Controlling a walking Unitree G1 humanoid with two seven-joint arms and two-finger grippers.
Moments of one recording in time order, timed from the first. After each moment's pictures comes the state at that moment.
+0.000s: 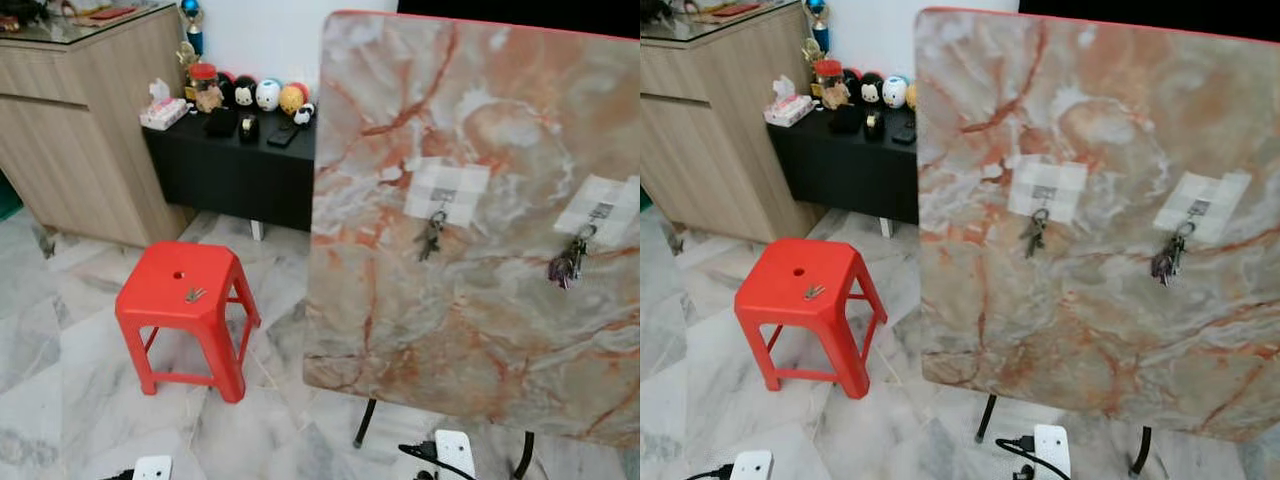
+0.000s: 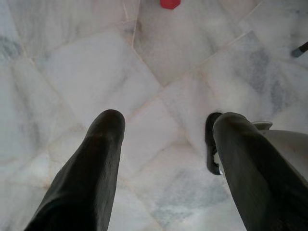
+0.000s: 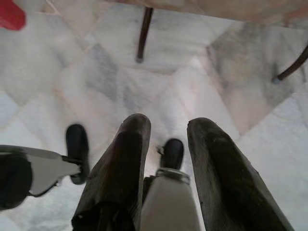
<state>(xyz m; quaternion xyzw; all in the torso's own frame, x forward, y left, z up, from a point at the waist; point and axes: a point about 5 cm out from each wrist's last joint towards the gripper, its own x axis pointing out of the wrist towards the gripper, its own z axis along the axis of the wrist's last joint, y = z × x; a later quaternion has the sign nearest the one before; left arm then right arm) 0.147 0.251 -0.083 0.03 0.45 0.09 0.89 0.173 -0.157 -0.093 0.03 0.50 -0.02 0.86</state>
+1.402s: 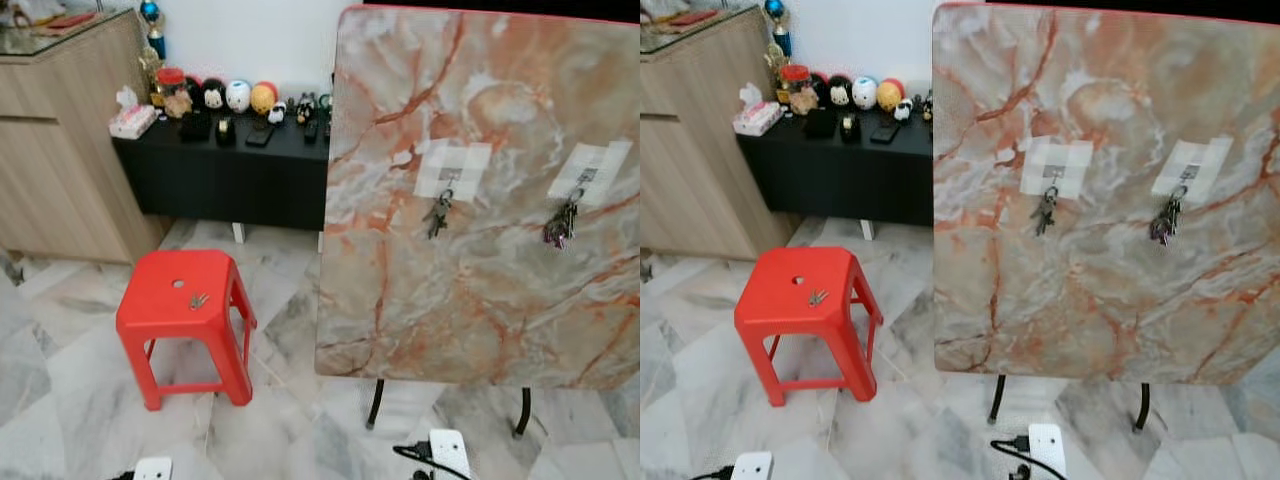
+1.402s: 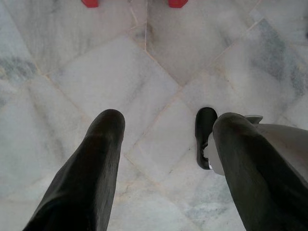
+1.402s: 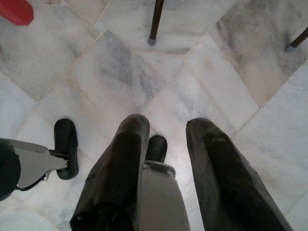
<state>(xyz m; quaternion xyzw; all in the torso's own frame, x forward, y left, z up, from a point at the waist) 0.149 0.249 -0.084 0.03 0.45 0.08 0.89 0.173 -0.157 -0.093 0.01 0.50 -0.01 0.86</state>
